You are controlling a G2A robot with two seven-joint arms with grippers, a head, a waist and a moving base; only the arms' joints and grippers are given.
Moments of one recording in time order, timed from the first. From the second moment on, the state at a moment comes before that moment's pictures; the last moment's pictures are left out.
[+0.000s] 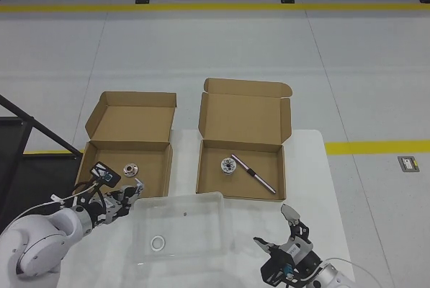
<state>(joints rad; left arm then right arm) 1.28 -0.99 -1.68 -1.86 0.80 -0.50 -0.92 -1.70 -1.34 1.47 -2.11 -2.23 -0.38 -0.24</state>
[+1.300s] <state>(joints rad) 0.46 -1.13 -1.06 -0.82 0.89 -0.26 -0.85 -1.70 -1.34 1.47 -2.11 -2.23 -0.38 -0.24</state>
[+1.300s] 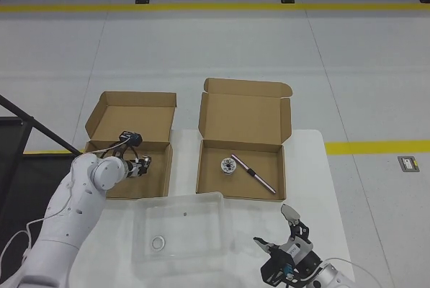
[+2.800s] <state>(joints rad) 1.24 -0.87 -1.37 -1.96 0.91 -0.78 -1.04 -1.70 -1.34 1.47 -2.11 -2.23 -0.38 -0.24</state>
